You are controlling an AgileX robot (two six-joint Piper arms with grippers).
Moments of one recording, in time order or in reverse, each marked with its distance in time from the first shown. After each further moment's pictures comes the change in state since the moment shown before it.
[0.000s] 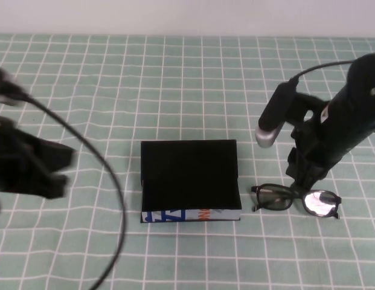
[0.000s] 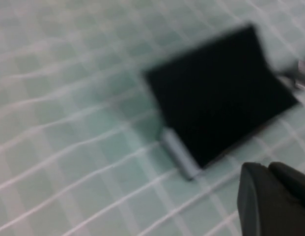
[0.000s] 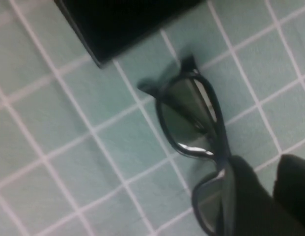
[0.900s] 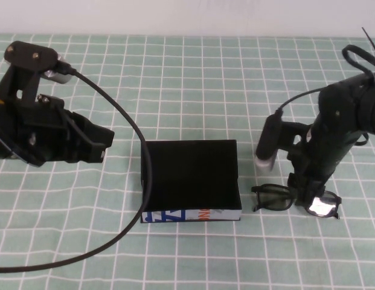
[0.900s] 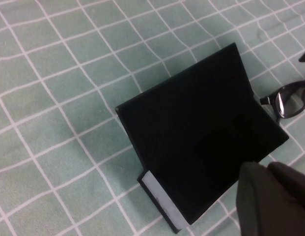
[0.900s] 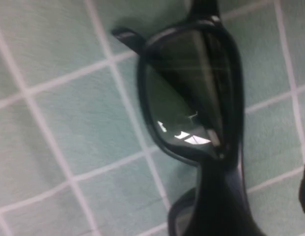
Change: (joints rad) right arm -0.031 0.196 0.000 -0.094 -0.070 -0.128; left arm 0.000 0.263 -0.077 -0.284 -0.056 0.237
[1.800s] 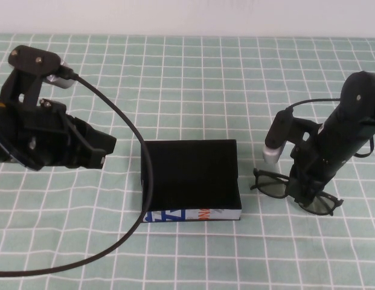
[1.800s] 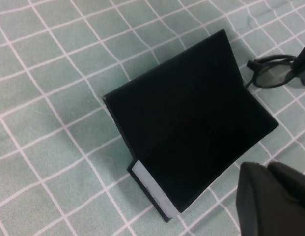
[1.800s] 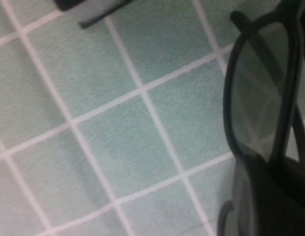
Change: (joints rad) right arm -0.103 0.025 -0.002 0.304 0.039 -0.192; left arm 0.000 0.000 0.000 0.004 0.040 0.008
